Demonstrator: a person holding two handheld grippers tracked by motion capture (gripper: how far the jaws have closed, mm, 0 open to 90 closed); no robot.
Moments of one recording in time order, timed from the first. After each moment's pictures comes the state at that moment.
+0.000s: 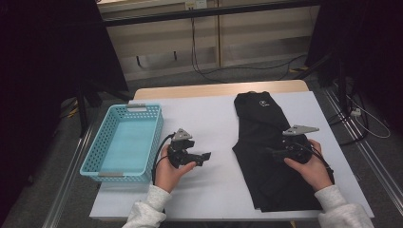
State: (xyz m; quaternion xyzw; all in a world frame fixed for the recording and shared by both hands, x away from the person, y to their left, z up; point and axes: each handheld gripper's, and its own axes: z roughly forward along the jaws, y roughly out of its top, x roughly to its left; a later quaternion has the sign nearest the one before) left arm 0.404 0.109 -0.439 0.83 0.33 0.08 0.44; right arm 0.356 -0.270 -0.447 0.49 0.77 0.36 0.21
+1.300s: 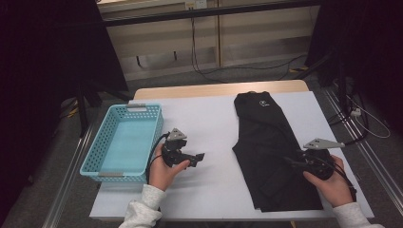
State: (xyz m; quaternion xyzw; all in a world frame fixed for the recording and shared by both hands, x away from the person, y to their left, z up) left arm 0.408 0.125 -0.438 0.84 0.33 0.10 0.42; right arm 0.302 -0.304 -0.445 0.52 0.75 0.35 0.22
